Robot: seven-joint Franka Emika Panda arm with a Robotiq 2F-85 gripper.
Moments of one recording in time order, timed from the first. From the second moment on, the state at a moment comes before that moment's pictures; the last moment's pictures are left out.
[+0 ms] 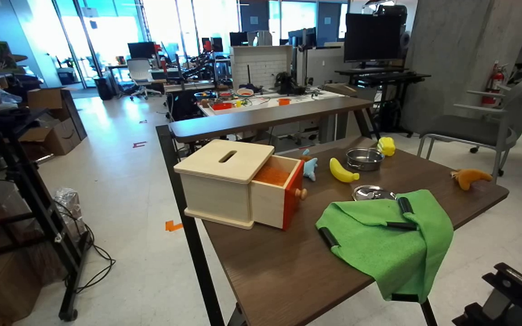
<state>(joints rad) -0.14 0.01 -0.11 -2.39 -0.24 2.42 0.02</state>
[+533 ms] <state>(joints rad) -0.14 0.44 -0.10 -2.11 -0.12 2.43 0.02</state>
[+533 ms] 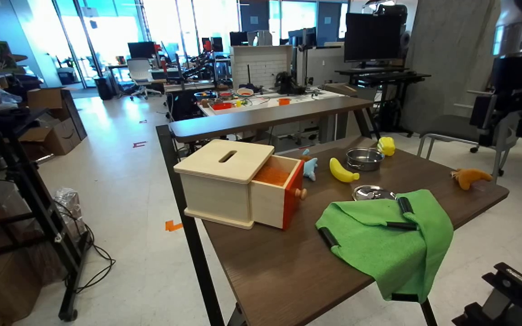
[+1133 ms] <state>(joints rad) -0.14 0.70 -0.09 -1.91 -0.11 2.42 0.01</state>
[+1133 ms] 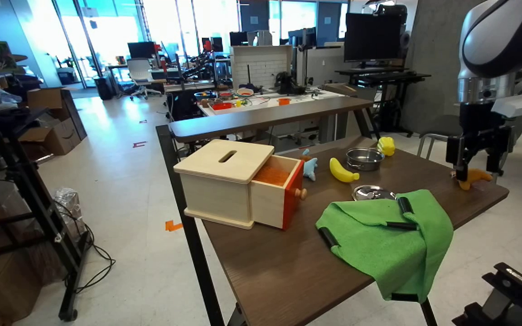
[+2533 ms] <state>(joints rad) 0.06 0.38 0.03 -2.05 -0.19 2.44 -0.09</state>
